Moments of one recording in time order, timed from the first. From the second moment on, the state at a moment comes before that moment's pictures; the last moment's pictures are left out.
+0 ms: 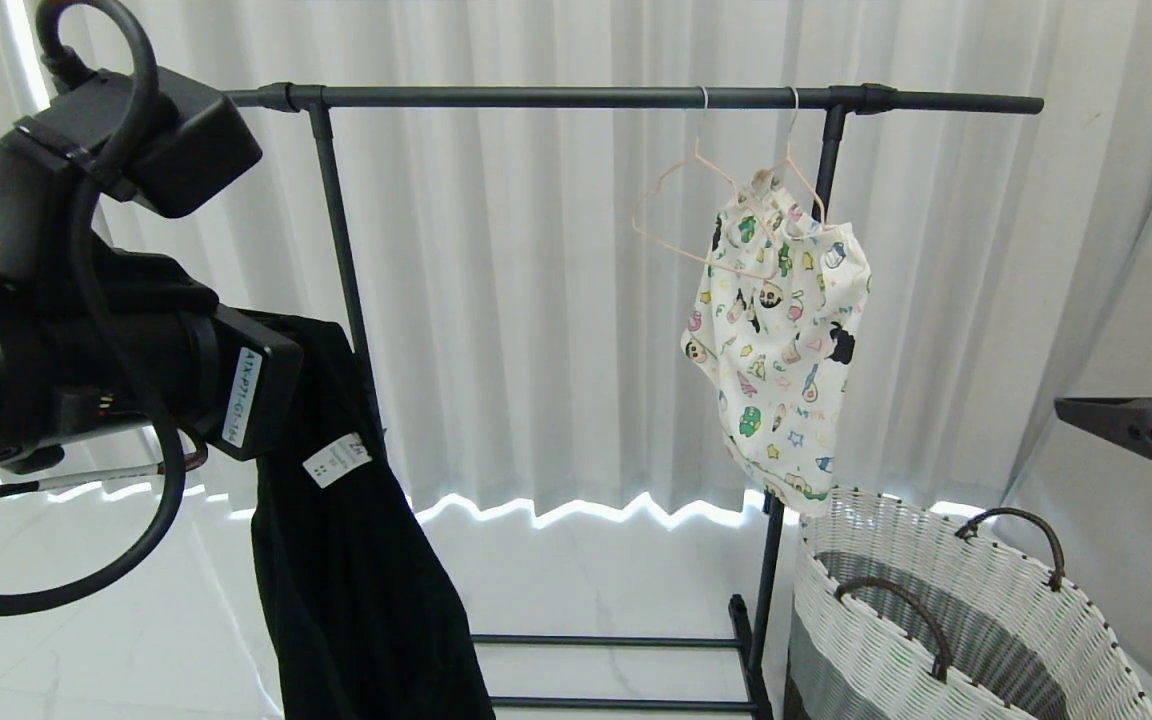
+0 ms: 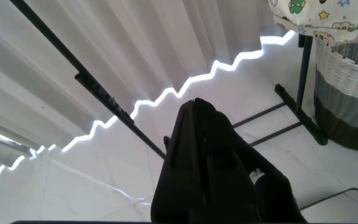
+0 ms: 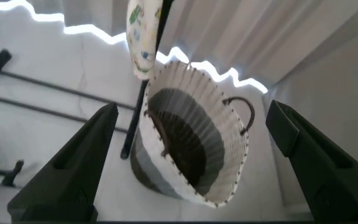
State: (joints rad) left arm -0.57 1.29 -1.18 0.29 0.27 0.24; right arm 0.54 1.17 -1.11 0.38 -0.41 -0.05
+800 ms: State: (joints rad) left arm -0.56 1.29 -1.17 0.29 0.28 0.24; right arm 0.54 1.16 -1.08 0.24 -0.34 -0.02
